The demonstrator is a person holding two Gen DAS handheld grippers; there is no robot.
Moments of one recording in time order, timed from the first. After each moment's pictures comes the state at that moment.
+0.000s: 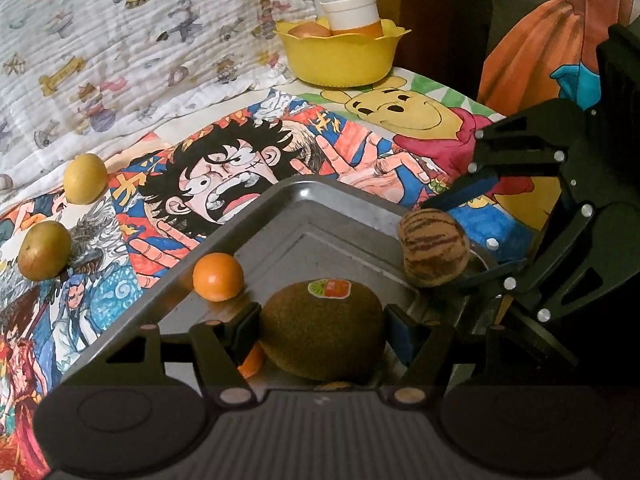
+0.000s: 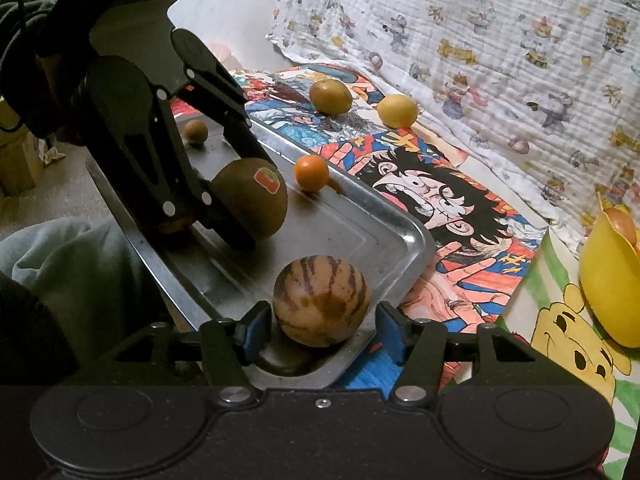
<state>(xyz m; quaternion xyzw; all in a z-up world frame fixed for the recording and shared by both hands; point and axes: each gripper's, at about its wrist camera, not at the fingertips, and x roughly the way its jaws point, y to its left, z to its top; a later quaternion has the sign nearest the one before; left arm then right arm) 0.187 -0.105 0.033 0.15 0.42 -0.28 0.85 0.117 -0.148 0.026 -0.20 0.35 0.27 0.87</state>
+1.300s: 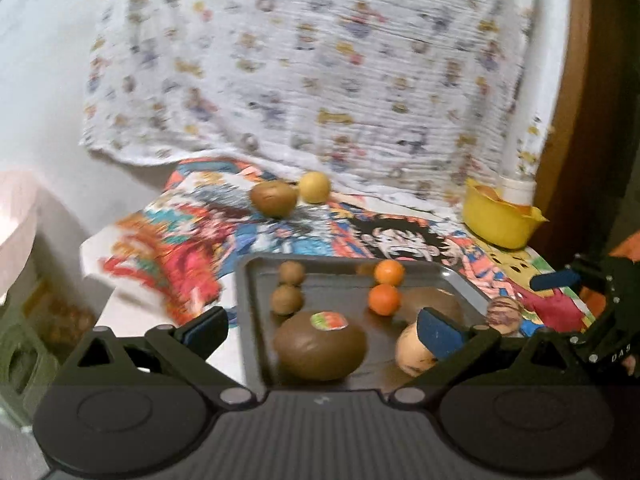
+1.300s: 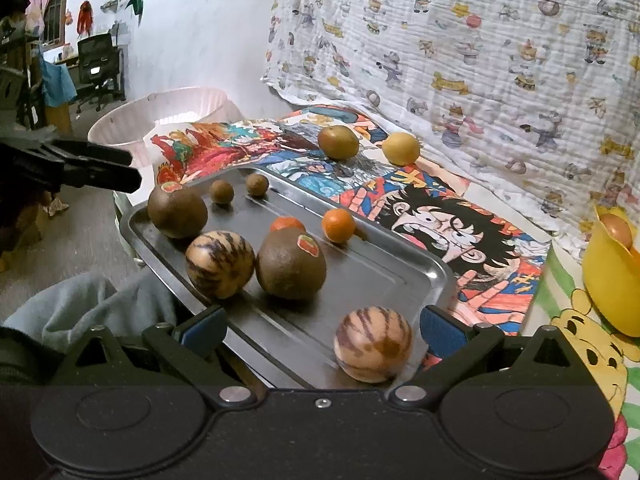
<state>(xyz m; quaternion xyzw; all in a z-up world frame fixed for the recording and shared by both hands) 0.038 0.031 0.046 -0.11 0.26 -0.03 0.96 0.094 -0.121 0.054 -0.14 0.33 0.27 0.90</state>
